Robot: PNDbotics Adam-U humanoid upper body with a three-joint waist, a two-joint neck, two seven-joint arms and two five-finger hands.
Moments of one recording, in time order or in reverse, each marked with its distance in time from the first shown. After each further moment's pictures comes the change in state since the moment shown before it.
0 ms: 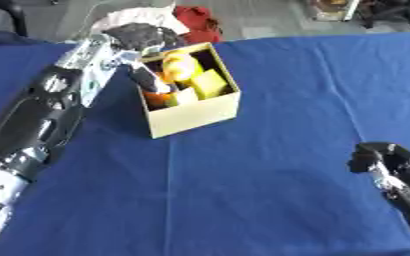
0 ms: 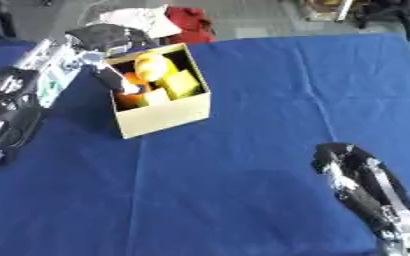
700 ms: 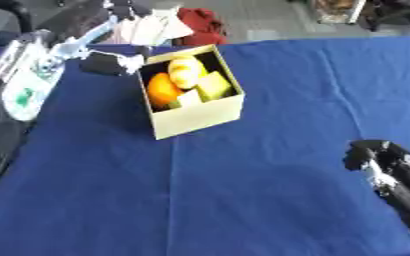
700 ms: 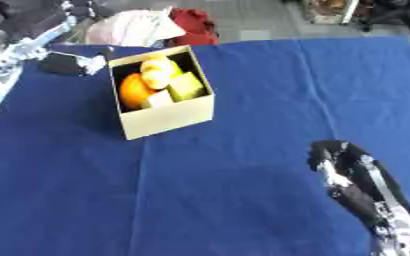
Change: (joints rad) left arm 0.396 0.140 0.189 -0.556 0.678 0.150 0.250; right arm 0.001 0.000 -0.025 0.000 0.006 -0.008 -0.018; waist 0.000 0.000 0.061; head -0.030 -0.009
